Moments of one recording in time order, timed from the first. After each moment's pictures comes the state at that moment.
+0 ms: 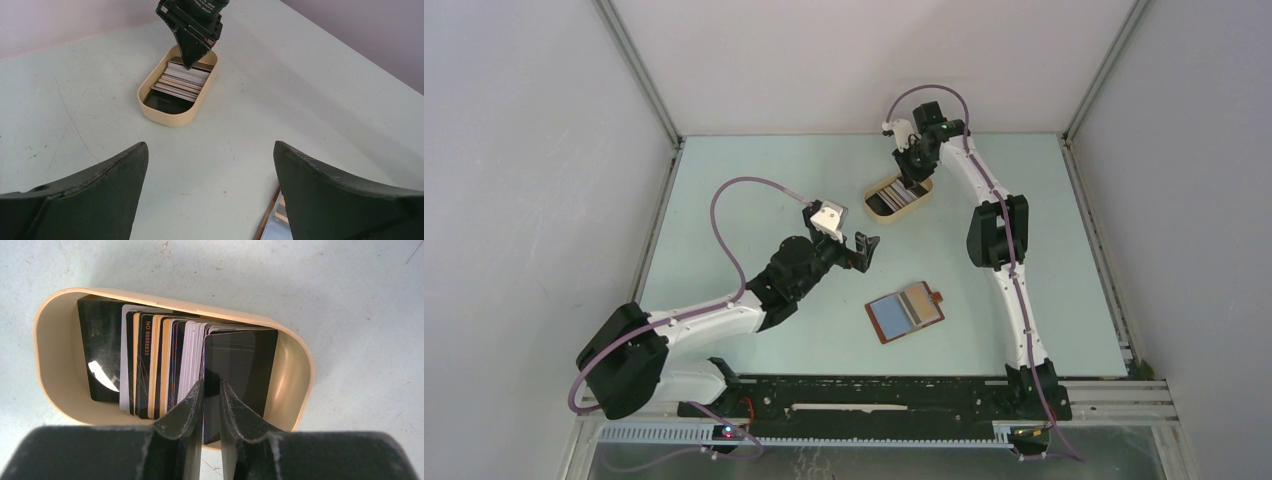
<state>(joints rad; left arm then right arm) -0.82 1.26 0.59 0.60 -0.20 -0.12 0.30 2.60 2.54 -1.01 -0.29 -0.41</state>
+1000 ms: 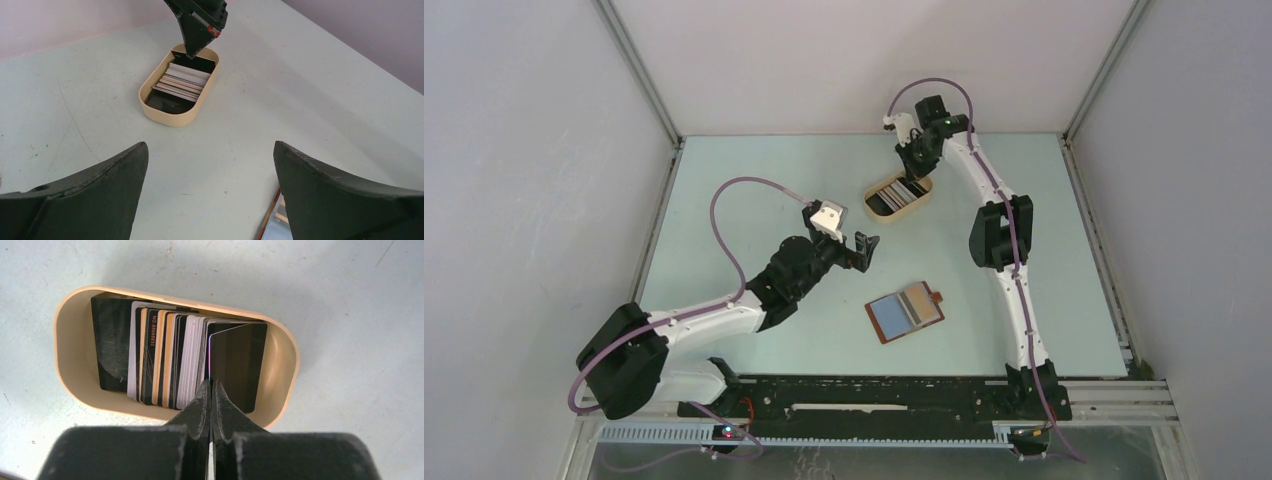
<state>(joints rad) -0.82 1.26 0.59 0.61 -0.21 -0.12 0.30 2.55 2.54 -1.03 -0.29 -0.41</state>
